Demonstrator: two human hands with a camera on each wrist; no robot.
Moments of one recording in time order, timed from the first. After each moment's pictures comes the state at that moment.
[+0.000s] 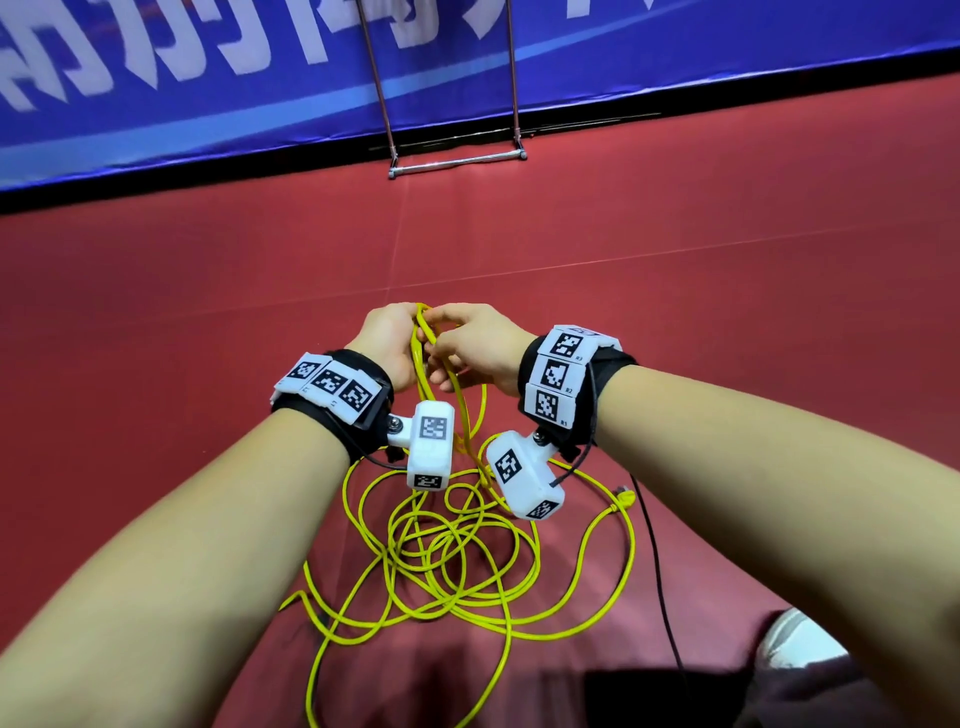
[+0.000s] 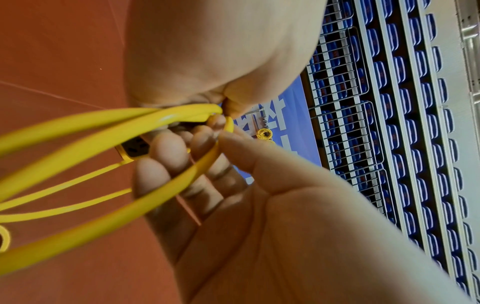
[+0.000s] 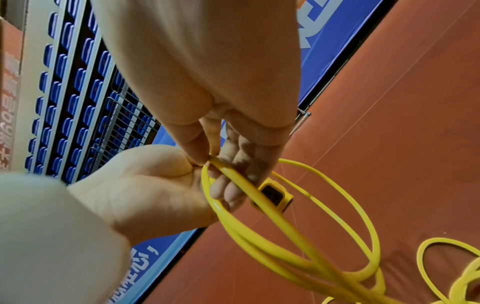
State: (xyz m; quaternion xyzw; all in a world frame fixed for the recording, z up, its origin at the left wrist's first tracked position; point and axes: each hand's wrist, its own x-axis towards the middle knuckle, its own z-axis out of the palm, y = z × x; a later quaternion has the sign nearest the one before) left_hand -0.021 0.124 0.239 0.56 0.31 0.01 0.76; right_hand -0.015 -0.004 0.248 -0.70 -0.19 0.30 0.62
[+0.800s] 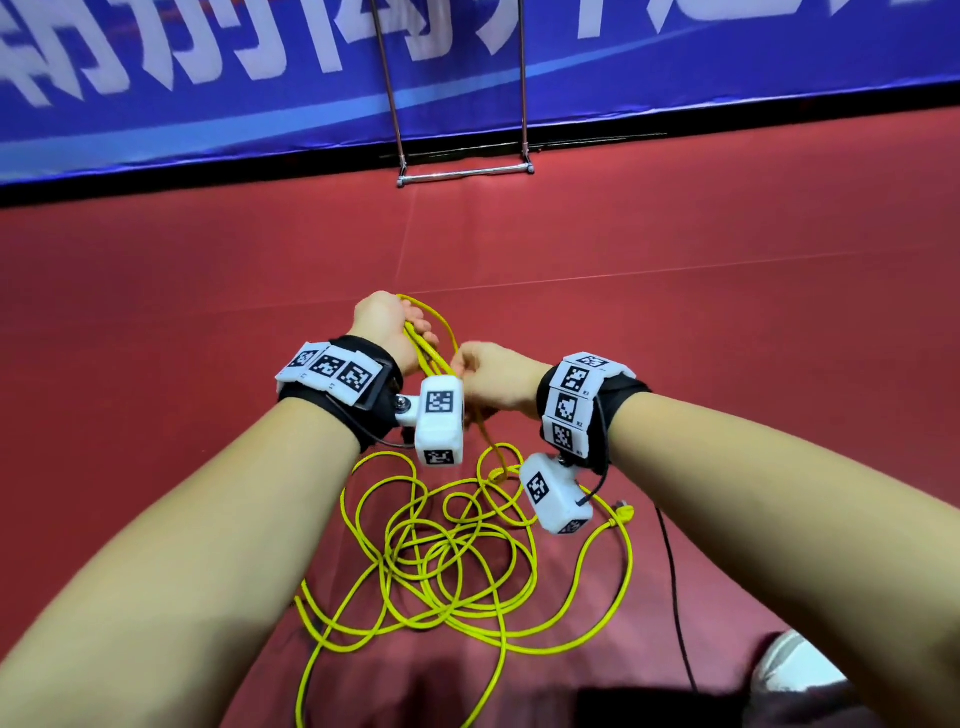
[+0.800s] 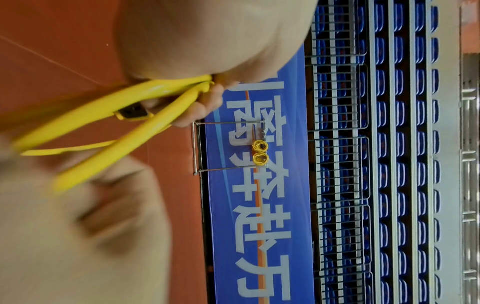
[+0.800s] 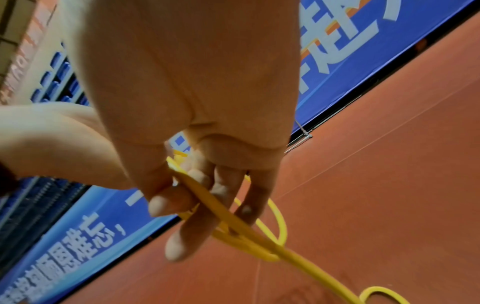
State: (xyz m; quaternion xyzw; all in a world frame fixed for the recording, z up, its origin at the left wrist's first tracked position) left_hand -0.015 0.134 0.258 0.44 0.33 0.09 0.83; right_hand -0.001 -0.007 0.211 -0.79 -0.27 0.29 0.47
